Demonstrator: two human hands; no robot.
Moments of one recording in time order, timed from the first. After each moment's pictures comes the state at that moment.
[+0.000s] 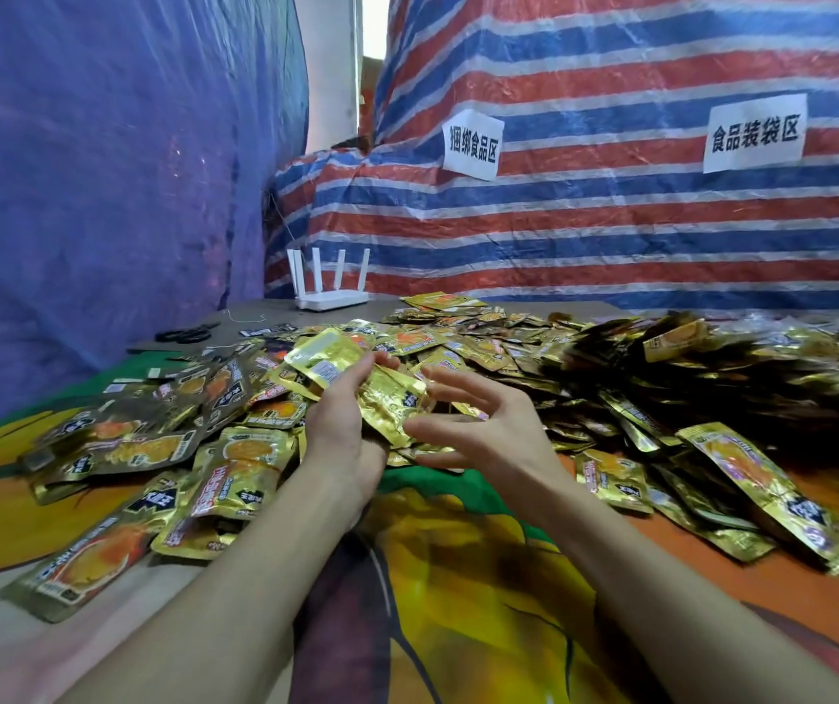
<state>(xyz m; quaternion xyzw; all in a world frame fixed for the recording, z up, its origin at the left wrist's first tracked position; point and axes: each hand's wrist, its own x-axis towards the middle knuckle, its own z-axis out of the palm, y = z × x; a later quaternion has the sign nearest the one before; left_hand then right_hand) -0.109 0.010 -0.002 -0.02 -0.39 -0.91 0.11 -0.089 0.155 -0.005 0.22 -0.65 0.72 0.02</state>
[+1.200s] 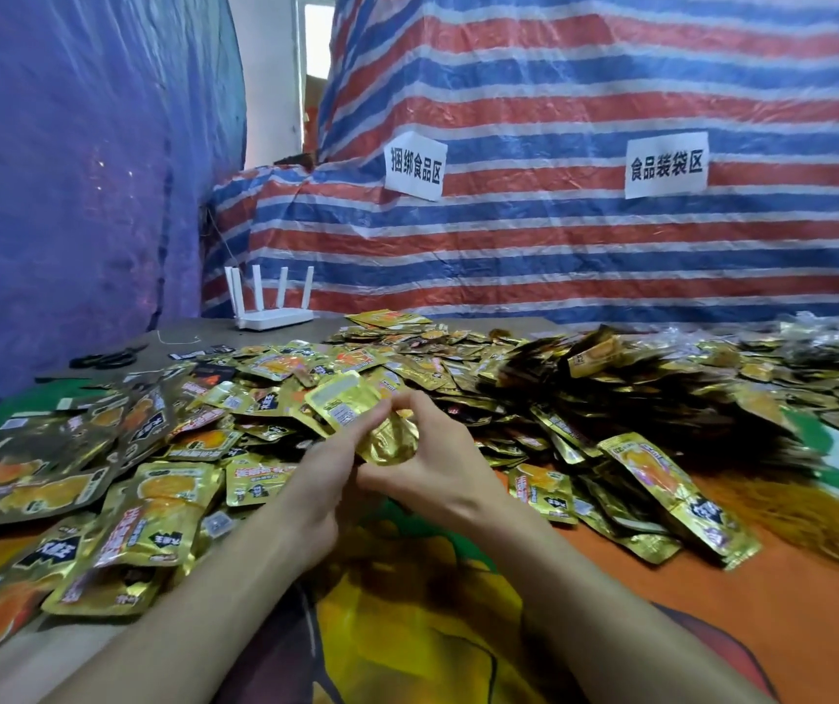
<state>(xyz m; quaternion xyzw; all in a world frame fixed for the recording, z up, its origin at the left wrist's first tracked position) -0.097 0.032 -0.011 0.00 -0.59 -0.80 -0.08 -0.101 0.167 -0.006 0.22 -0.86 0.44 0.15</state>
